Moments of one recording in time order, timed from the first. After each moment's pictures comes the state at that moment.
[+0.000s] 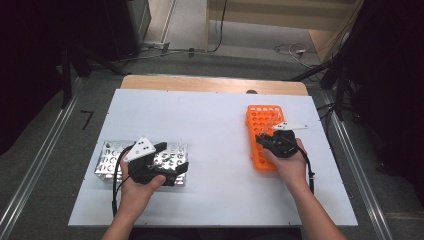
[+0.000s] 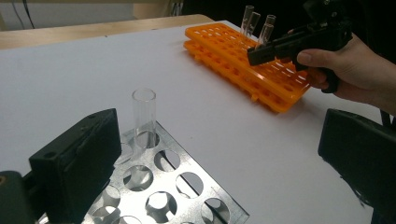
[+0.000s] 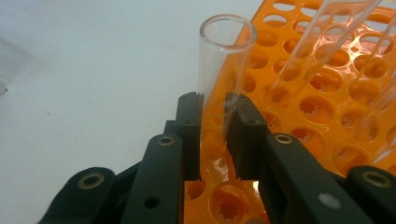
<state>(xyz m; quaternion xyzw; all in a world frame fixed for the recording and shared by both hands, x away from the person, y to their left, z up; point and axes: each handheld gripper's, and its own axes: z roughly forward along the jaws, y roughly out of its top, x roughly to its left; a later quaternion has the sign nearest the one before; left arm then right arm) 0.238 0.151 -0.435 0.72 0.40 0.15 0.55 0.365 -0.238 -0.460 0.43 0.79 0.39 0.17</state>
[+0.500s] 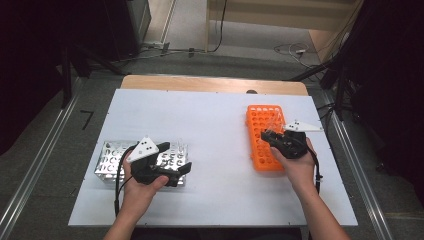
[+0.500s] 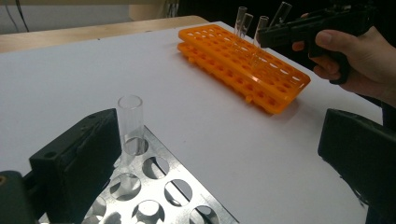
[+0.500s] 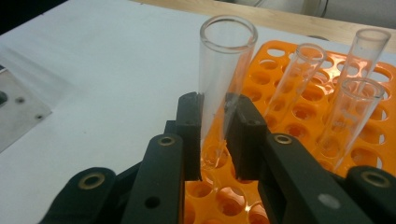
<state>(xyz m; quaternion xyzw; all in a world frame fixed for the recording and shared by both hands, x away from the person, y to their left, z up) 0.237 0.144 -0.432 0.72 0.39 0.15 0.55 0.347 -0.253 -0.434 0.41 0.78 0.45 0.18</state>
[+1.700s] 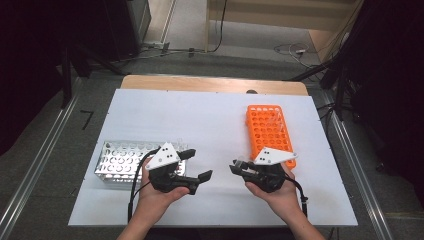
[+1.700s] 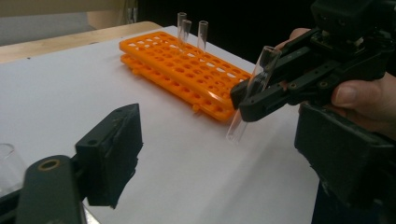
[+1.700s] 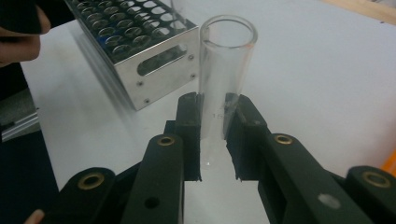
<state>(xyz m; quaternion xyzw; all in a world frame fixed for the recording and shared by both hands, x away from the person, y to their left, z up) 0.224 0.097 -0.418 0.75 0.33 0.12 0.57 0.261 -0.184 -0.428 0.26 0.85 0.45 0.10</state>
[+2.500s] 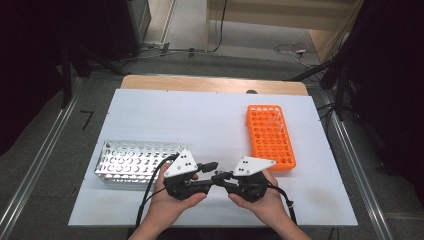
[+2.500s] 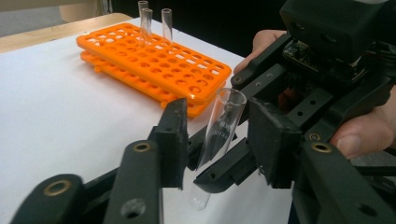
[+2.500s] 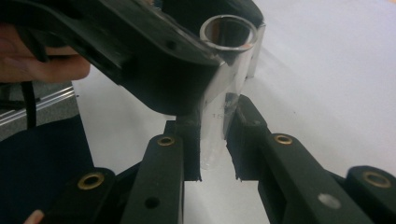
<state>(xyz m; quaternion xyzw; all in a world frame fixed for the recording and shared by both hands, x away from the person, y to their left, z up) 0.216 0.065 -0.421 0.77 0.29 0.10 0.56 0.241 -0.145 -0.431 0.20 0.87 0.44 0.08</state>
